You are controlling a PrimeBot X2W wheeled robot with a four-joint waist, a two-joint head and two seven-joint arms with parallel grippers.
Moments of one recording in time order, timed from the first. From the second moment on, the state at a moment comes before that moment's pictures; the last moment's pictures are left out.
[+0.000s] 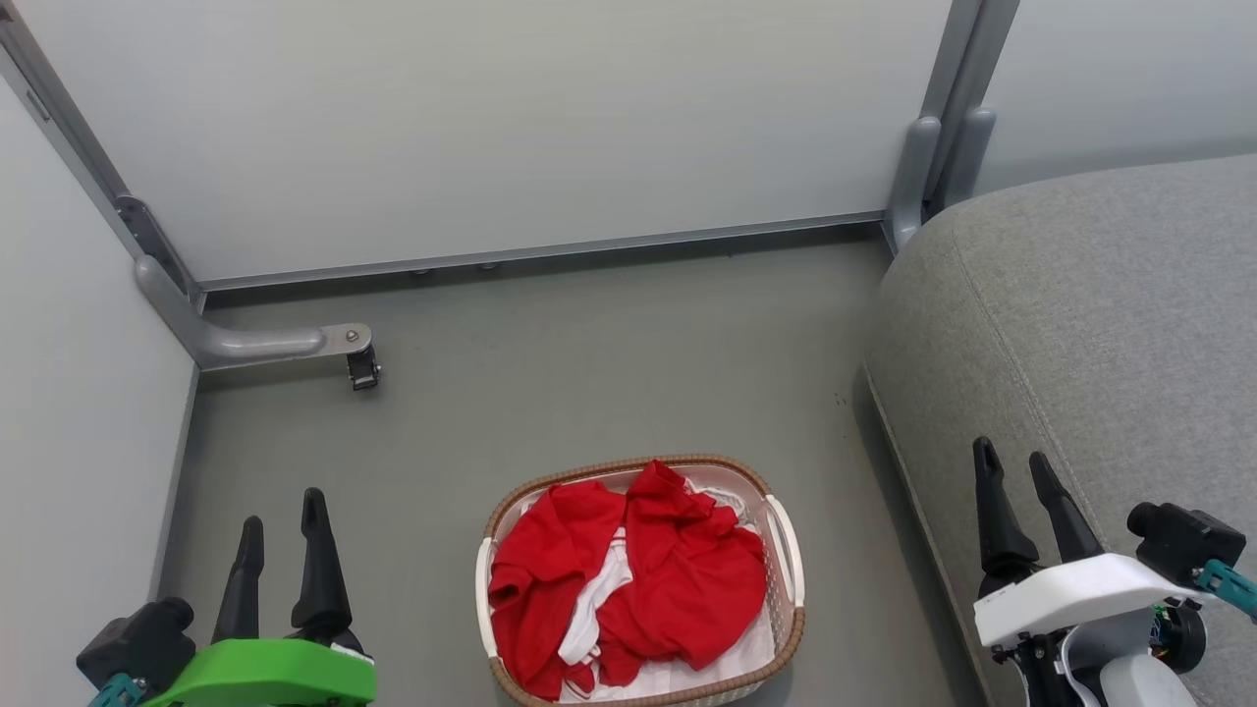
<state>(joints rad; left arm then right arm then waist) 0.05 0.04 0.00 0.12 -0.62 -0.07 -0.16 -0.06 -0.04 -0.01 0.19 0.58 0.13 -0.16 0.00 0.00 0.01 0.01</state>
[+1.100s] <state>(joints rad) 0.07 0.04 -0.03 0.20 -0.32 -0.06 -0.23 -0.06 -0.05 0.04 0.22 0.26 0.13 -0.23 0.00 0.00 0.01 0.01</state>
